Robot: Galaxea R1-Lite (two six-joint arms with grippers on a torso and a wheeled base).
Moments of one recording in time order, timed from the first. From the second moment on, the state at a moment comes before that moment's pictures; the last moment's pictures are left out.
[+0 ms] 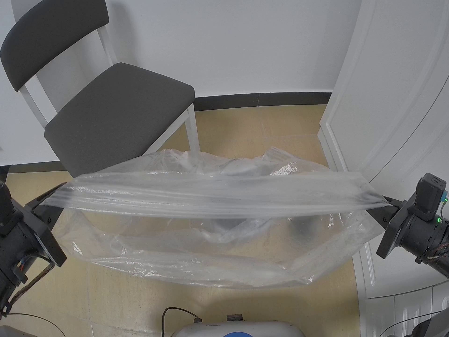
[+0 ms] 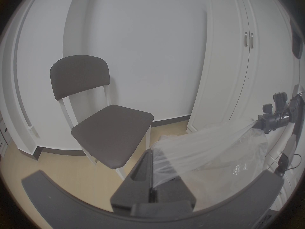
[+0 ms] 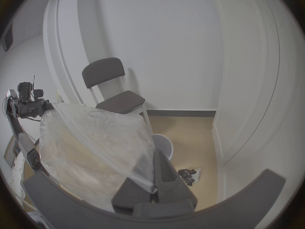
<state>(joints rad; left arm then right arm) -0.79 0.95 -0.43 -0.49 0.51 0.03 0.76 1.18 -0.45 -0.60 -0.32 0.02</state>
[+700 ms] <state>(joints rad) -0.77 1.01 -0.53 -0.46 0.34 0.07 0.75 1.18 -0.47 -0.56 -0.28 -0.04</state>
